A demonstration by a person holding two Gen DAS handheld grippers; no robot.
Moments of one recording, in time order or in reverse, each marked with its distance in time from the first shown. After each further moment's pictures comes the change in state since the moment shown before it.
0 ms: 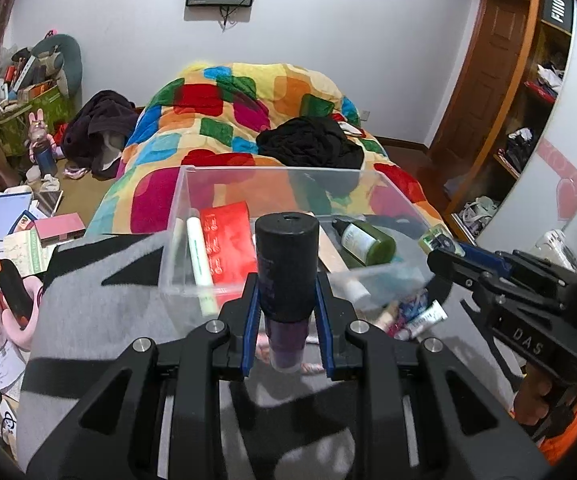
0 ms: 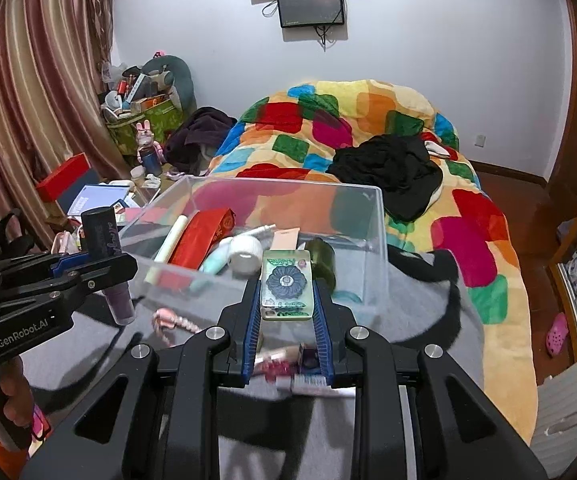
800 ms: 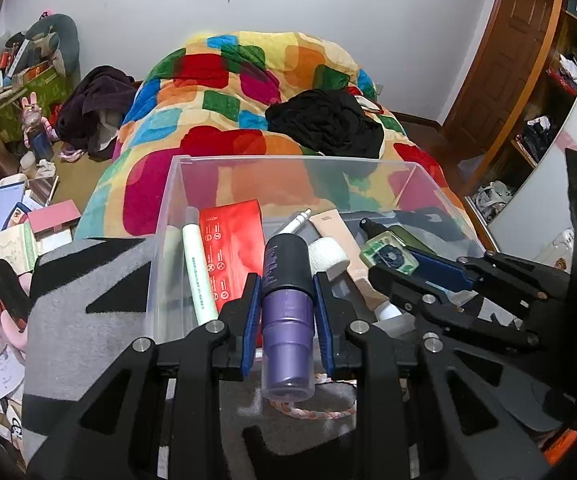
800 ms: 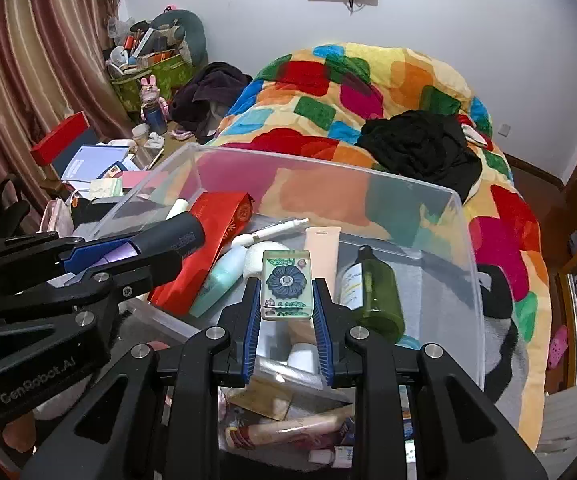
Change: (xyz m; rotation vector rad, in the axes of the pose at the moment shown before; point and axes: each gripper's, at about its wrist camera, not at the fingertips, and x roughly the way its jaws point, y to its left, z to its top) left arm 0.054 0.013 0.024 -0.008 0.117 0.023; right arm 0.081 0.029 0.027 -0.075 0.157 0.023
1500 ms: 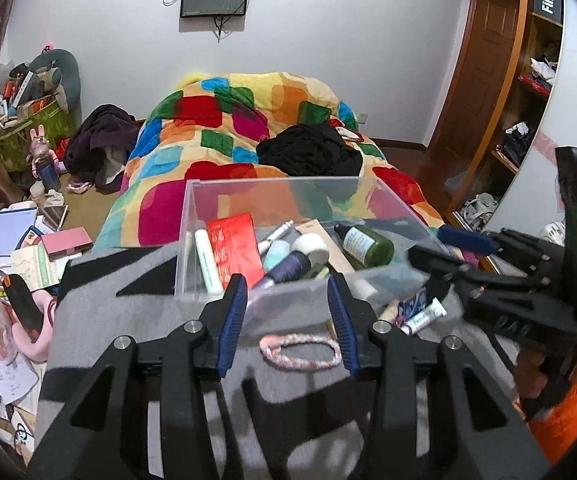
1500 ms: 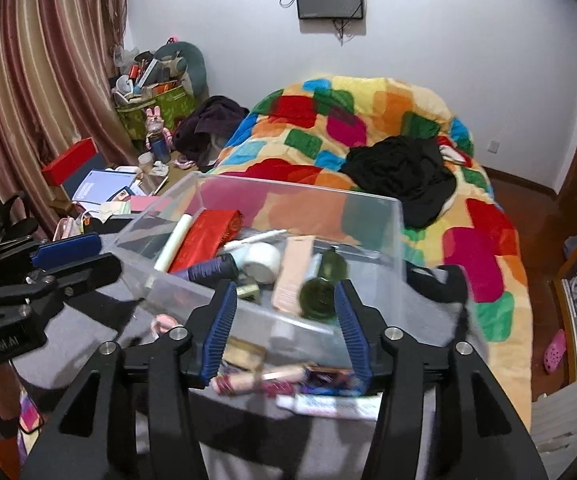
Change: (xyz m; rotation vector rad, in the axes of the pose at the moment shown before) left arm -0.069 -0.012 -0.036 0.057 -0.139 -0.010; right arm -0.074 -0.025 -0.031 0.013 -0.130 -0.009
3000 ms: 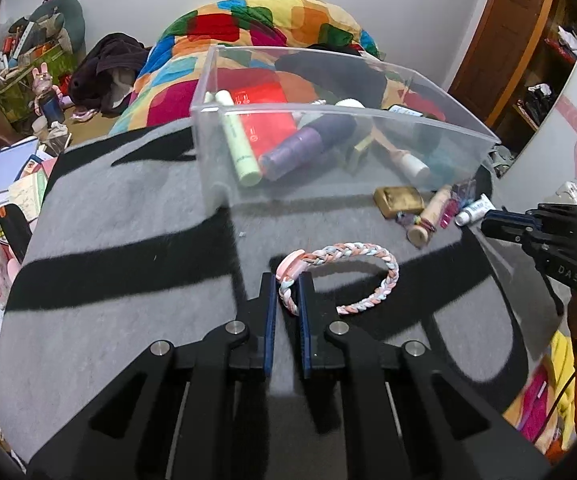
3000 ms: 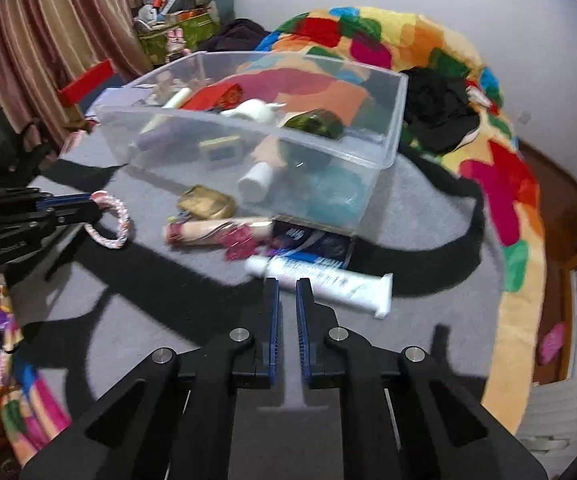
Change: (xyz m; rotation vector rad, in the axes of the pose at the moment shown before) left arm 0.033 0.023 -0.078 -0.039 0.237 0.025; right arm 0.027 -0.034 -0.073 -0.106 0.259 0.105
